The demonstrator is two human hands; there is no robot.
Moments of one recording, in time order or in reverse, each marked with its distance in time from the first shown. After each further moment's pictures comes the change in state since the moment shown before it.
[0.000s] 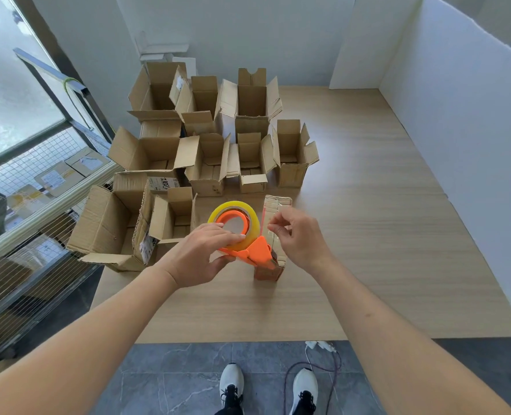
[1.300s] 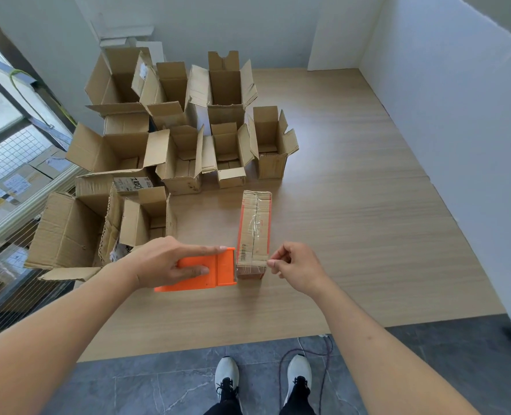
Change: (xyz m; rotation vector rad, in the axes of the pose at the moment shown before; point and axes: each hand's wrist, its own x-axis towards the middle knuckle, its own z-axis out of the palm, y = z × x) left_hand 0.009 -0.038 -0.003 0.016 -0.459 -0.097; right_hand -0.049 0.066 0.011 0.177 -0.224 0.618
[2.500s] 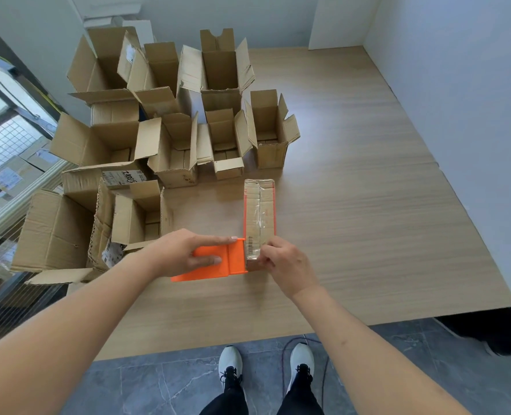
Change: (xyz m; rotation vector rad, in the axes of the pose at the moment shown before) left_hand 0.050 -0.012 0.023 -0.089 -0.138 -0.177; right_hand 0.014 0.015 0.031 -0.465 0.169 -0.486
